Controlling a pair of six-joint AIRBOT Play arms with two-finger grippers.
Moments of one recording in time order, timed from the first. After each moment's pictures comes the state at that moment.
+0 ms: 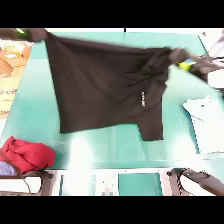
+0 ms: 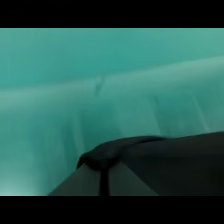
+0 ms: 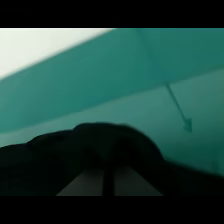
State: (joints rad) left arm 0.05 -1.55 1.79 1.08 -0.97 -1.24; right arm 0.08 -1.14 1.05 -1.12 0.36 1.67
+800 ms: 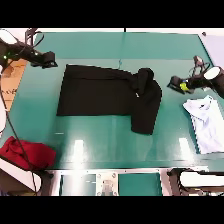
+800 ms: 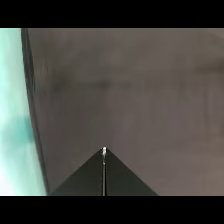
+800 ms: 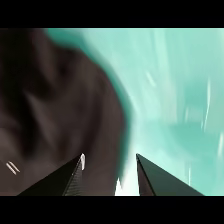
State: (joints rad) left arm 0.14 -1.81 1.93 1.08 -1.32 -1.34; right arm -0.25 -1.48 1.18 -1.18 0.91 1.52
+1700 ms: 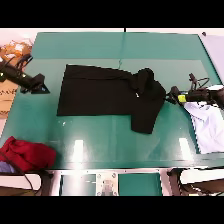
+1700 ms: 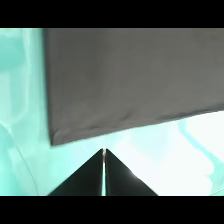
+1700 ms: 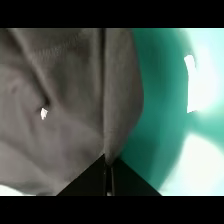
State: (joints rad) left arm 0.27 -1.52 1.41 1.07 -1.48 -1.38; right arm -0.42 -1.53 1.03 -0.71 1.09 1.17
